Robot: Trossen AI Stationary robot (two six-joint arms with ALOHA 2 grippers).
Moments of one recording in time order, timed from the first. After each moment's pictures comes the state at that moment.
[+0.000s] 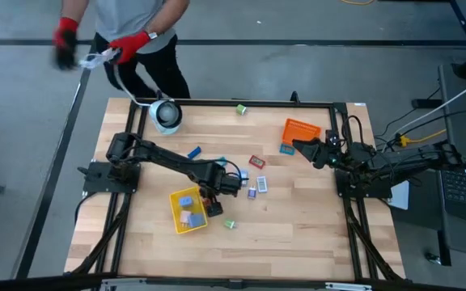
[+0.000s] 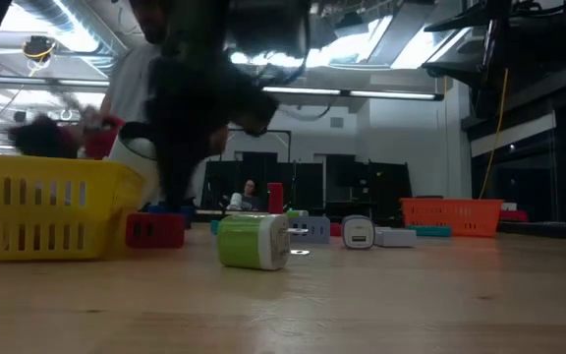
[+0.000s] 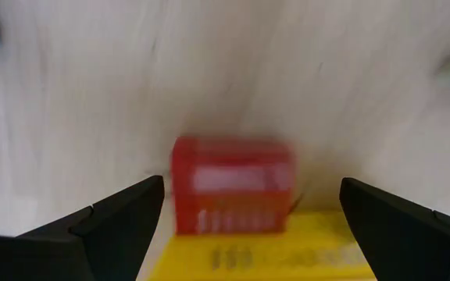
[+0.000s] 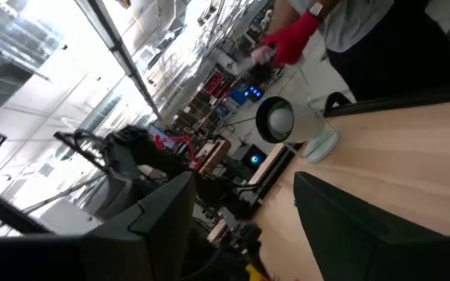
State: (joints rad) left arm -0.15 1.95 1.39 -1.01 0.07 -0.50; right arm 0.10 0.54 0.21 0.44 0.43 0.85
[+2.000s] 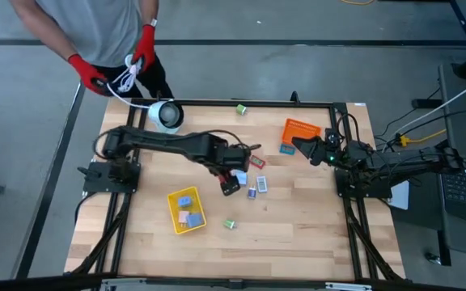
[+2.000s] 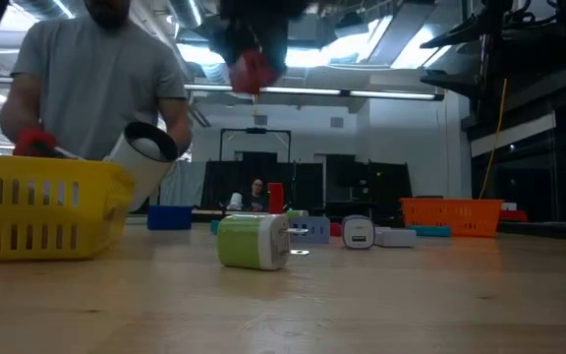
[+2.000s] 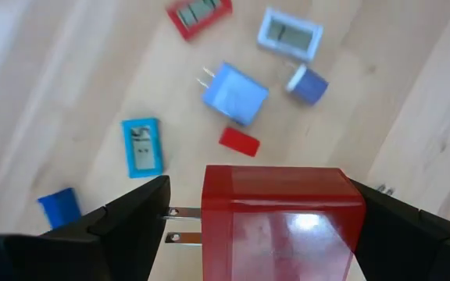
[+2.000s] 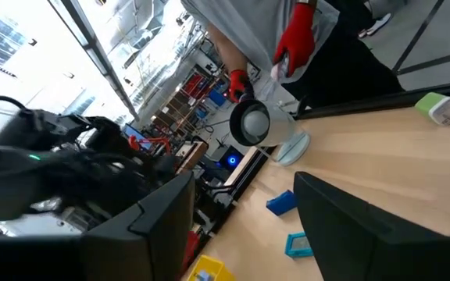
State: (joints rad) left arm -0.09 1.87 1.84 -1.23 -0.16 -0.56; right arm 0.04 0.54 0.21 0.38 0.42 0.86
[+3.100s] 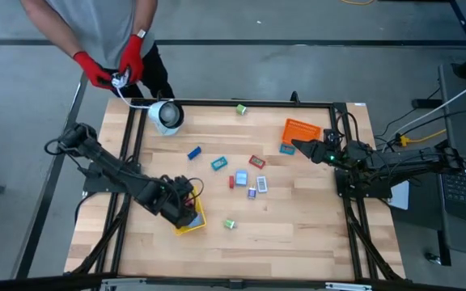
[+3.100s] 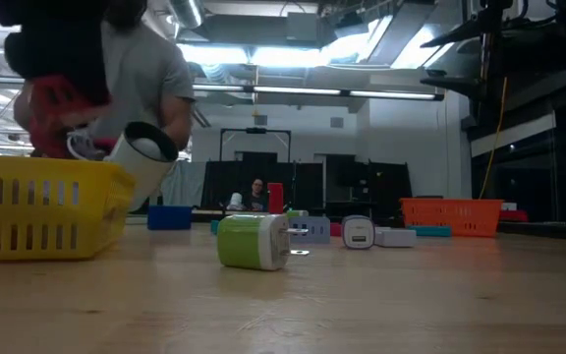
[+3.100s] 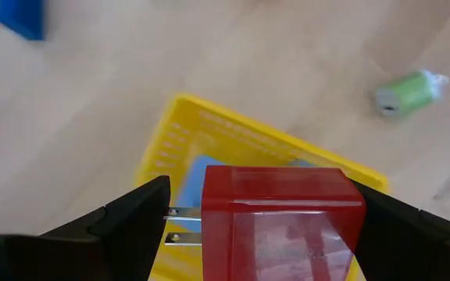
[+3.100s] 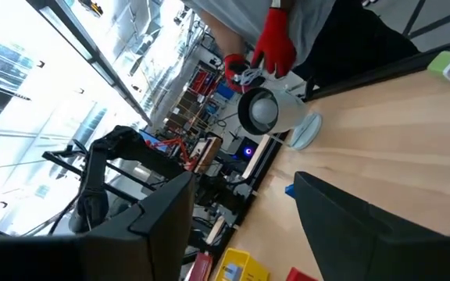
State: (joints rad) left arm -0.55 1.47 1.07 -0.93 -0.39 -1.29; right arm 0.04 0.54 0.21 0.36 0.40 1.01
